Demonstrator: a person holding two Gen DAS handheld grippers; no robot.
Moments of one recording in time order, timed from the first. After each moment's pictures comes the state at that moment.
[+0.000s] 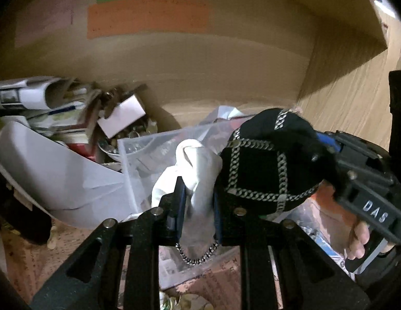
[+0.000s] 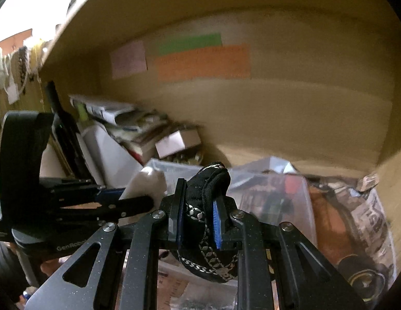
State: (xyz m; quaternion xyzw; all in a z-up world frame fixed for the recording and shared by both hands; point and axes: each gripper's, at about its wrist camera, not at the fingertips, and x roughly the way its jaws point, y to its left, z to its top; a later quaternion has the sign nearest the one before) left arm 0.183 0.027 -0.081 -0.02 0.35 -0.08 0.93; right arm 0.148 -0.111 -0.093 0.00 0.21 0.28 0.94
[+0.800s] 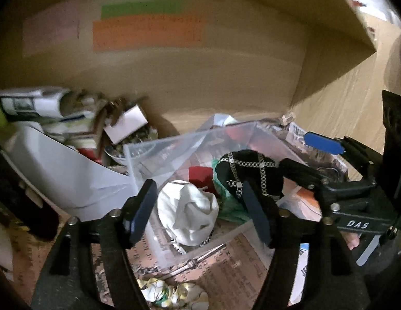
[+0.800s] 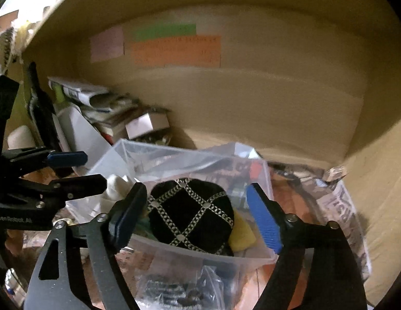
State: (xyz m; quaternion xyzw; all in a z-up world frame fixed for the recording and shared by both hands) left arm 0.152 0.027 -0.061 -0.02 0.31 -0.08 0.95; right arm 0.126 -0.138 -0.093 -0.04 0.21 0.20 0.96
